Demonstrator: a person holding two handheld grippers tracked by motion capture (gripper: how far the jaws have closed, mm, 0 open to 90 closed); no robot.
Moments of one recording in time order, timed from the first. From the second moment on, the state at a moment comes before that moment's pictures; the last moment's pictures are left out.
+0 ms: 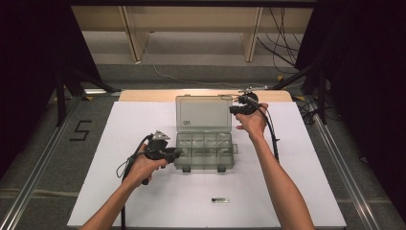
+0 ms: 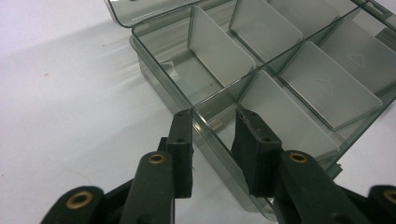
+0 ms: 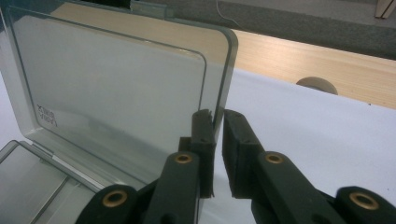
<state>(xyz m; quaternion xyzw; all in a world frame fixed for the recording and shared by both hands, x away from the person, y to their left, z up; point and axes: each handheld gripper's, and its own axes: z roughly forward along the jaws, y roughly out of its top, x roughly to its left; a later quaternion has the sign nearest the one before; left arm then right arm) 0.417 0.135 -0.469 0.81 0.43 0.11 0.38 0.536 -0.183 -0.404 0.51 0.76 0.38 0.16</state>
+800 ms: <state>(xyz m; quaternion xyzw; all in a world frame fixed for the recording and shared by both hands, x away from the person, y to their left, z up) 0.415 0.139 -0.466 0.79 0.45 0.11 0.40 0.511 -0.187 -0.380 0.45 0.76 0.43 0.16</state>
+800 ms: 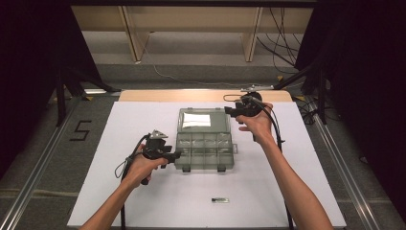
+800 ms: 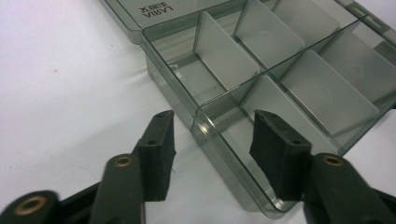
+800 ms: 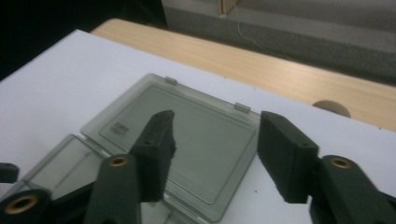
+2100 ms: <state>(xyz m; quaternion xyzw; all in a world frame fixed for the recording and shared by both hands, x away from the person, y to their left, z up) 0.344 0.144 -0.426 0.74 0.37 0.17 0.53 0.384 -0.150 -0.371 0.21 0.87 0.43 0.10</state>
